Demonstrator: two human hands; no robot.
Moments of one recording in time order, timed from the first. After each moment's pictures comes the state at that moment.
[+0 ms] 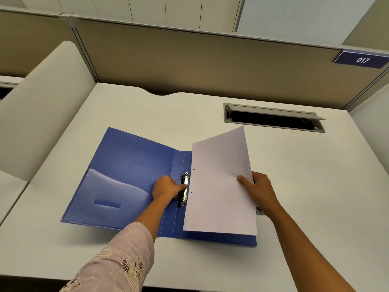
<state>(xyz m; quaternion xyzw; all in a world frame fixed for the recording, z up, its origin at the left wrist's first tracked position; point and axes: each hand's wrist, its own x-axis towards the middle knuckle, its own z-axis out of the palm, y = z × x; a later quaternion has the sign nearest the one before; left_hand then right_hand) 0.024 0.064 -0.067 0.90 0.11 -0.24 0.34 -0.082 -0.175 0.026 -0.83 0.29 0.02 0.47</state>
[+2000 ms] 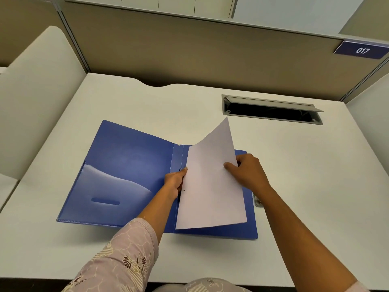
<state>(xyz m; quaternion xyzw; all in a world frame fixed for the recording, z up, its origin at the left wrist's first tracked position) 0.035 0.039 -0.086 0.62 0.30 -0.32 0.65 -0.046 -0.136 0.062 -0.91 0.24 0.06 0.34</state>
